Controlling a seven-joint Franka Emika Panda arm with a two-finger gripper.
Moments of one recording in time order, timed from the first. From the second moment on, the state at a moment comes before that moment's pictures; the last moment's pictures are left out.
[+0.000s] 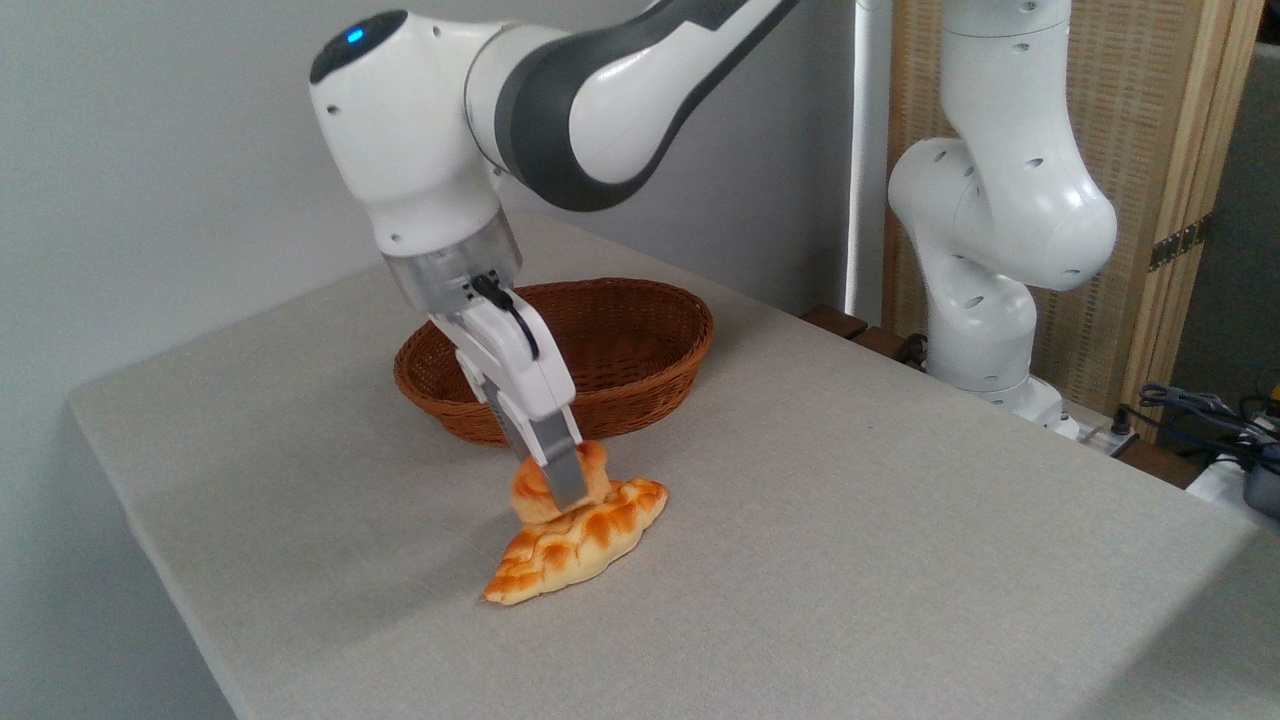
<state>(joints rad) -0.19 0.07 0.07 -1.86 0.01 1.80 0.78</state>
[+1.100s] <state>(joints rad) -0.20 0.03 -0.24 -1.91 -0.24 1.77 0.67</state>
